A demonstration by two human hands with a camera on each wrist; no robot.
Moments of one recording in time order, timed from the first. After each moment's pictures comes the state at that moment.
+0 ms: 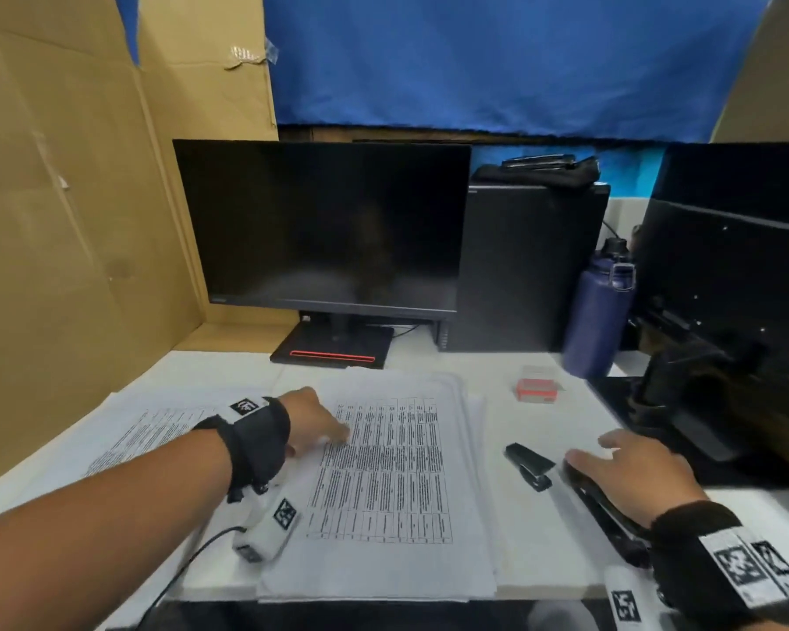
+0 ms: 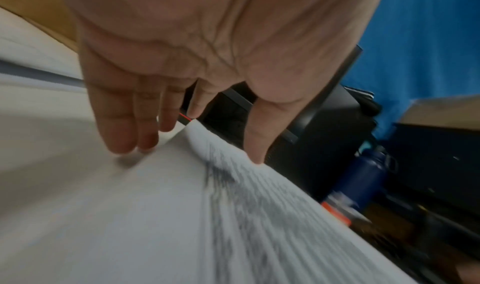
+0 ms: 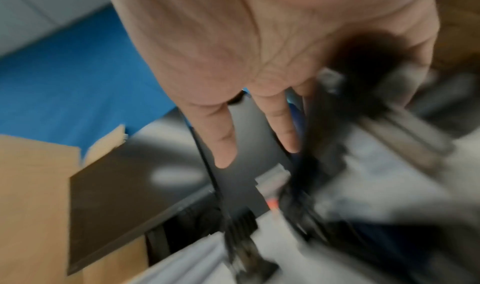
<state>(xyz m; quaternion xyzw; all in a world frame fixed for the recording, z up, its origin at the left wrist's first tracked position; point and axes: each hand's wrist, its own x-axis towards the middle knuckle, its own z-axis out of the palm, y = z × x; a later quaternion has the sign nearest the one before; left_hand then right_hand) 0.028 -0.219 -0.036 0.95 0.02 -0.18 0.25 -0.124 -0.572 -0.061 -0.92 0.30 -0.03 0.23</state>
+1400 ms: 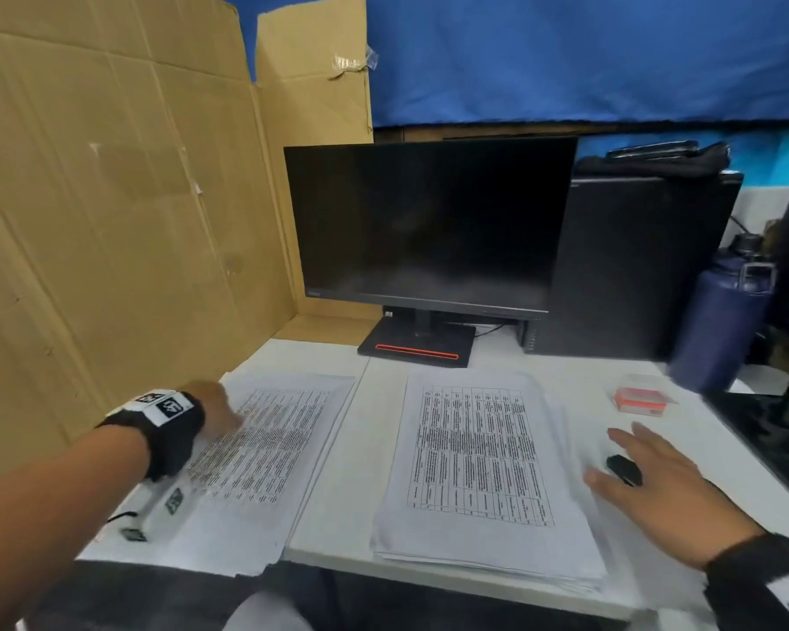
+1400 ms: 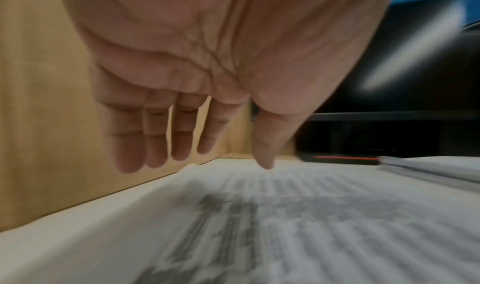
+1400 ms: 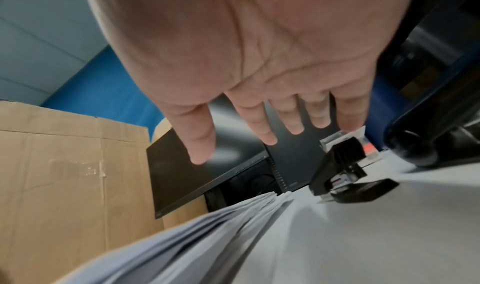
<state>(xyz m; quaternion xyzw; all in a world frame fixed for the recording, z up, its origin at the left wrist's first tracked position) 0.024 0.002 -0.024 0.98 0.13 -0.11 -0.04 -0.115 -0.500 -0.069 -0.97 0.09 -0.01 0.24</state>
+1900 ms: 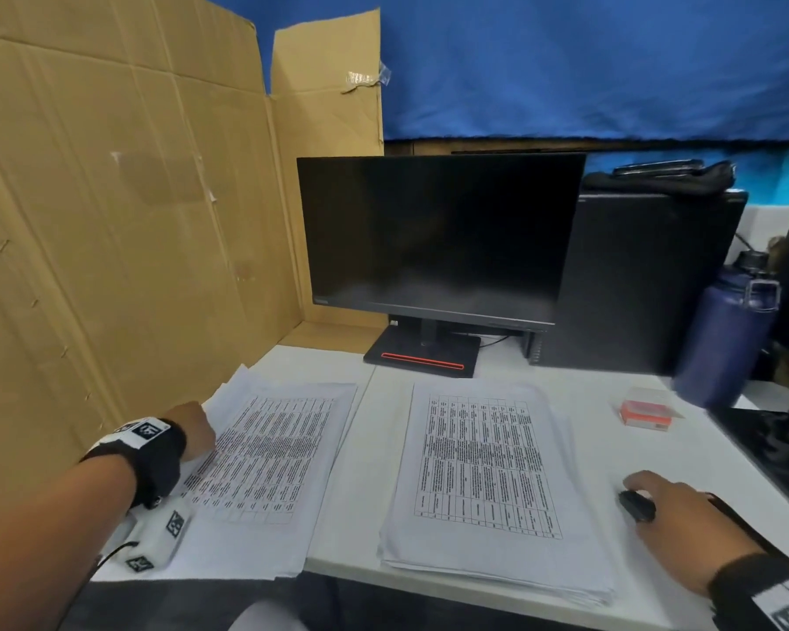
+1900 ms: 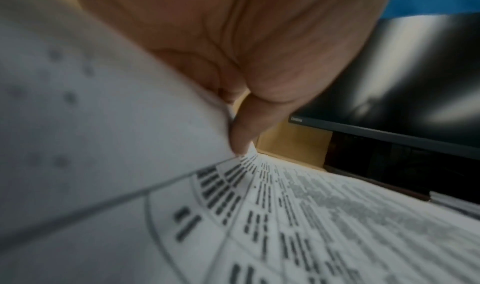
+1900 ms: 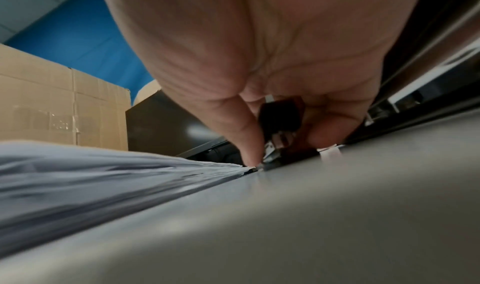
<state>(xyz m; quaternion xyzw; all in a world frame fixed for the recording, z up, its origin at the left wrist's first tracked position) 0.028 0.044 -0.061 0.97 0.20 -0.06 0.07 -0.108 -0.514 -0.088 -0.98 0.14 0.05 0.12</state>
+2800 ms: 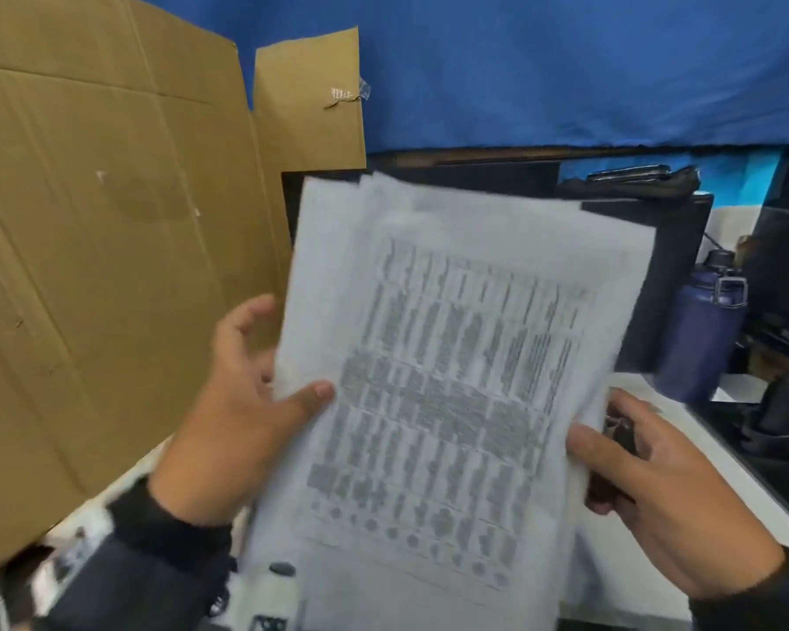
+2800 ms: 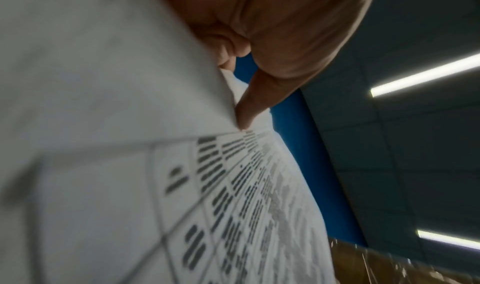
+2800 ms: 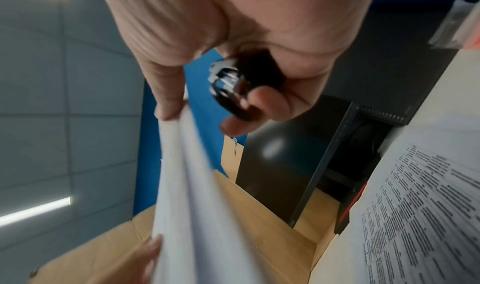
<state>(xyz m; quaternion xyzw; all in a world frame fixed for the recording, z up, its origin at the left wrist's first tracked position) -0.132 -0.120 0.056 0.73 -0.11 0.13 0.67 -0.170 -0.432 0.010 -0.67 -0.06 -0.08 0.73</state>
